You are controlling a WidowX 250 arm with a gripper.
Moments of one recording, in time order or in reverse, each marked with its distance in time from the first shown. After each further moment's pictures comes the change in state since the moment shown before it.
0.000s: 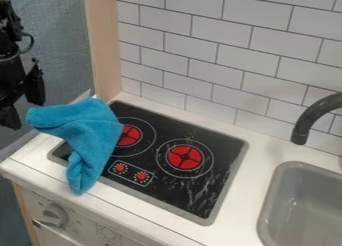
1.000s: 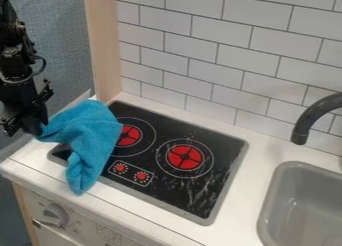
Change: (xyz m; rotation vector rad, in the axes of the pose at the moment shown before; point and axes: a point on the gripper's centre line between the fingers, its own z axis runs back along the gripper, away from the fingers) arm -0.015 -0.005 -0.033 0.020 0.037 -0.028
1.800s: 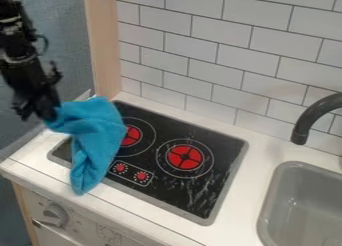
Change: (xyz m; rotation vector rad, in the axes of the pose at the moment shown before) arm -0.035 -0.021 0.029 -0.041 0.147 0.025
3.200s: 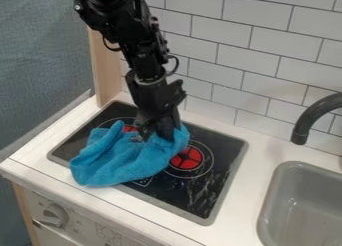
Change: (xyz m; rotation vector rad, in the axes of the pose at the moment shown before) arm -0.168 -0.022 -0.023 -0.038 0.150 -0.299
